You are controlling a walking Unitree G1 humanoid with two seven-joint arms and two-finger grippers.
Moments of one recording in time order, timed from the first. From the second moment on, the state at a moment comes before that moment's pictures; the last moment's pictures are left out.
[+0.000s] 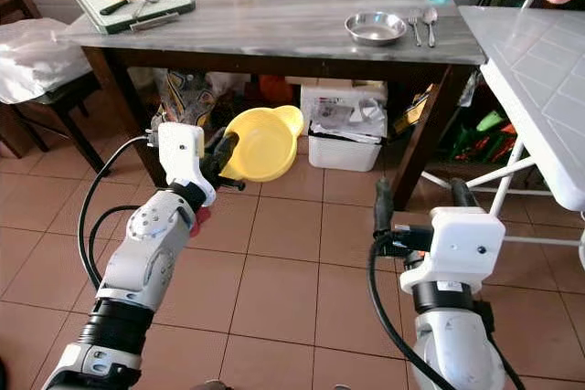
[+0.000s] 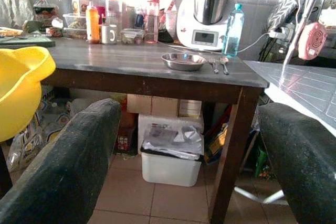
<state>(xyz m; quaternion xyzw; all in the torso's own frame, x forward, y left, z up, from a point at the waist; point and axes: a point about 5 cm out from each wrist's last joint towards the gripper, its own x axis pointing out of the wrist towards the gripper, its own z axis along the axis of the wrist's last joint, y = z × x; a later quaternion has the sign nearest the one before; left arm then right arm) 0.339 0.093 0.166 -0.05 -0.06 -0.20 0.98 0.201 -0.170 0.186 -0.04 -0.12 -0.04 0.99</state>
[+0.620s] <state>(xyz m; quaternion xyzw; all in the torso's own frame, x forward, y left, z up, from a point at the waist) 0.328 0.091 0.150 -0.05 -0.05 -0.22 0.97 0.202 -0.171 0.183 -0.04 -0.12 -0.06 0.99</state>
